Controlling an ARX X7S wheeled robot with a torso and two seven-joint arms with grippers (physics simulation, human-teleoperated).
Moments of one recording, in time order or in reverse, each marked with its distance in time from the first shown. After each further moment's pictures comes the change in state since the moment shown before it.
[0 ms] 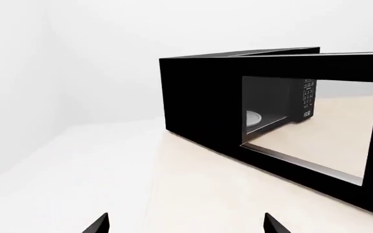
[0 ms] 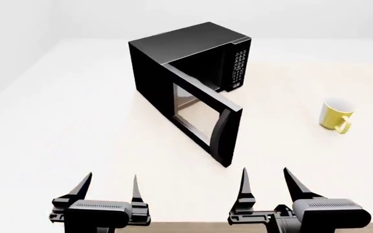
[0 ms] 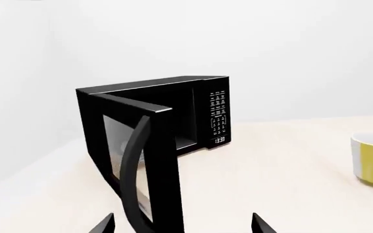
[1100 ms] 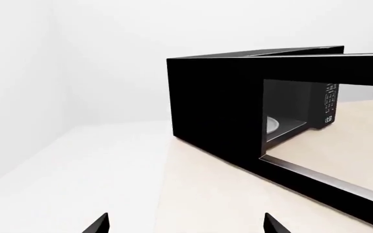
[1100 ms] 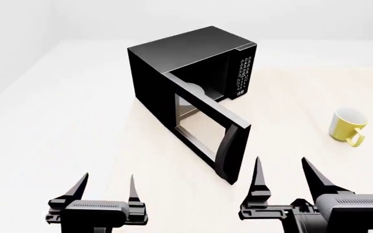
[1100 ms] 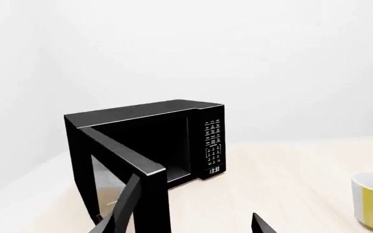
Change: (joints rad) left arm -0.001 -0.032 0.013 0.003 -0.027 0.003 -0.044; right arm 0.007 0.093 0.043 -0.260 0.098 0.195 0.129
